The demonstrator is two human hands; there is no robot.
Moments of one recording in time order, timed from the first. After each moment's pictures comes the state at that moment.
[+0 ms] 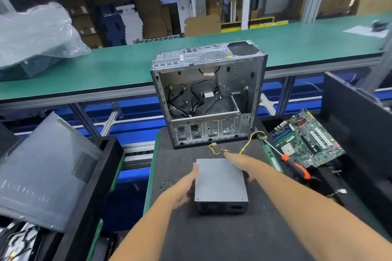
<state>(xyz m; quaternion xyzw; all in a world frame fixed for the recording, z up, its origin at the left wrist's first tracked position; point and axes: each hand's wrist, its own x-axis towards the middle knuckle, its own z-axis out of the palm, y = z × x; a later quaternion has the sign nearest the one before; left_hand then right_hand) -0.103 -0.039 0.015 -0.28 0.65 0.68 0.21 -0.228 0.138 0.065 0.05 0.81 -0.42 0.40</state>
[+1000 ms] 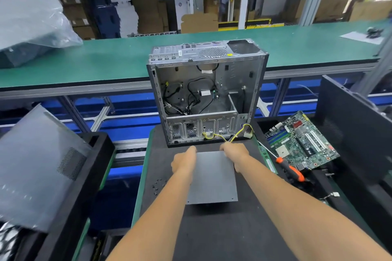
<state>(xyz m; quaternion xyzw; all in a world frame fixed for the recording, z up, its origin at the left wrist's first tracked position) -0.160 -0.014 0.057 -0.49 0.61 0.62 -0.04 -0.238 0.110 0.069 0.15 0.78 -0.56 0.25</state>
